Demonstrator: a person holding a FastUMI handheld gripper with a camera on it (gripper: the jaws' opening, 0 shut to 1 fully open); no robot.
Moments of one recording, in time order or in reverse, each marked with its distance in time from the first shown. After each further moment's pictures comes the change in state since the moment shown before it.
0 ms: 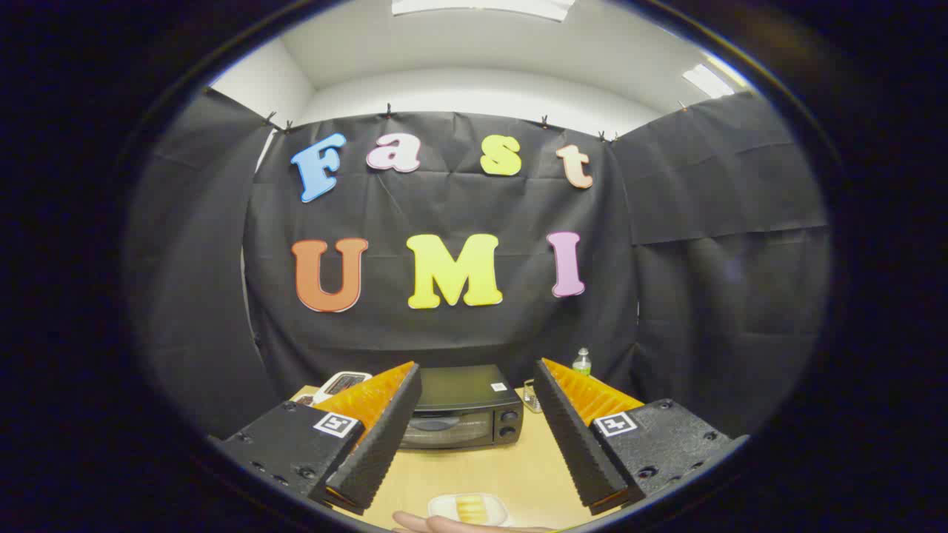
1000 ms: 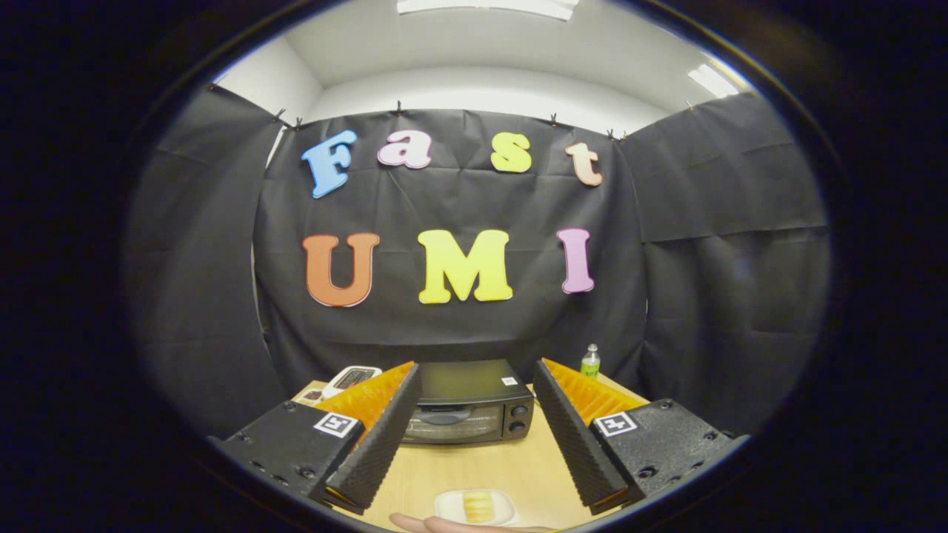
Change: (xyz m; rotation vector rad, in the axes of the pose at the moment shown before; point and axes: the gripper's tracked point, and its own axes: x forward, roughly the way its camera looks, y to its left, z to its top) arm 0.003 0.002 -0.007 -0.005 -0.011 0.016
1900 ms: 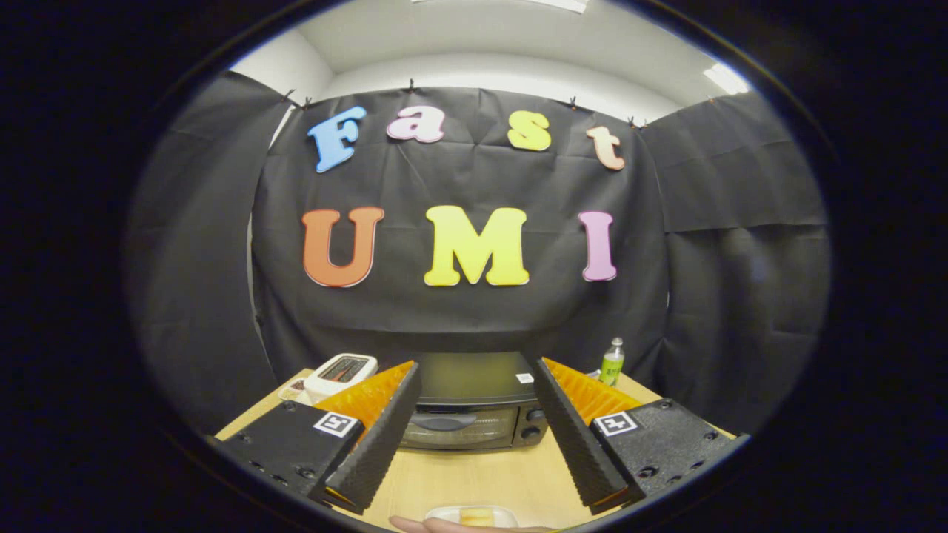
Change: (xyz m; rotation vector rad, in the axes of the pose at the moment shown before) arm 0.106 0.019 -0.065 -0.078 0.051 0.043
